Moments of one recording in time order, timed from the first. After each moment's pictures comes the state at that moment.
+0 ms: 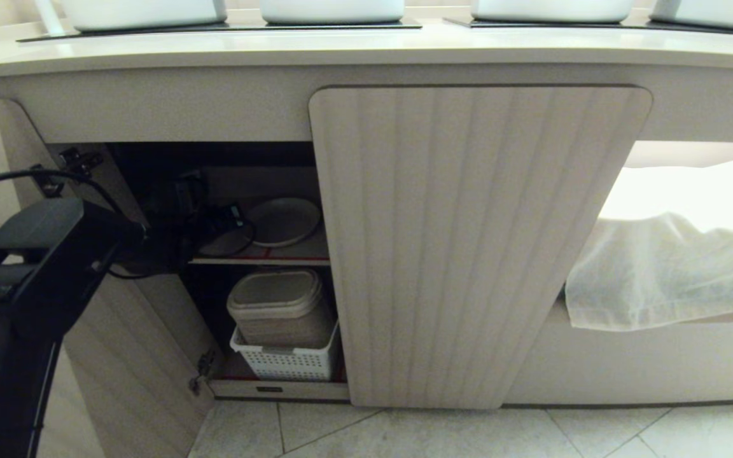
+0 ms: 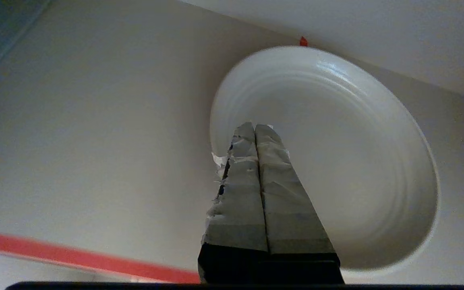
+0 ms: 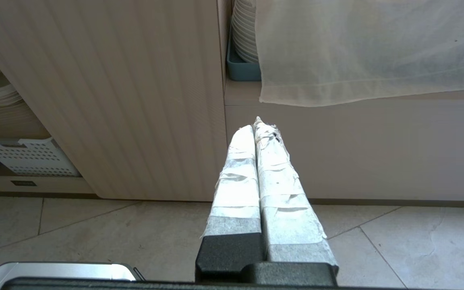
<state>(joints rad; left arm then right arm) 0.03 2.46 -1.65 -0.58 -0.02 -0.30 0.00 0.00 0.00 0.00 0.00 0.02</state>
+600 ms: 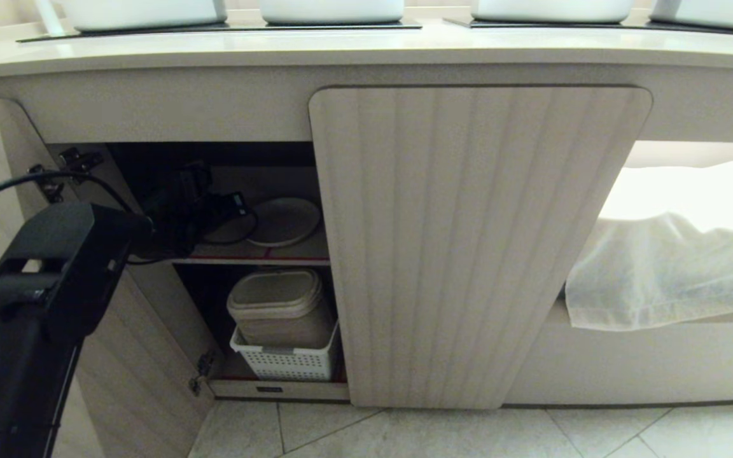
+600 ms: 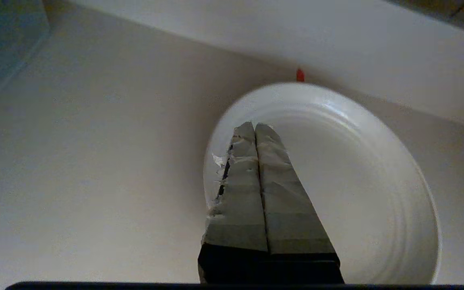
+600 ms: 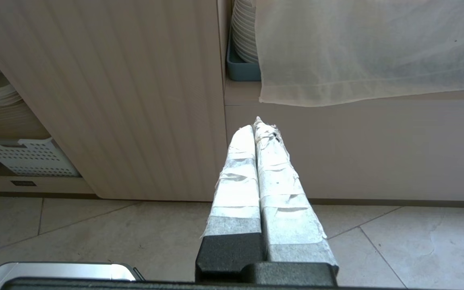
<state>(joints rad) 0.03 2.54 -1.89 -0.45 -0.02 -0.30 0.00 0.00 0.00 0.00 0.00 0.02</state>
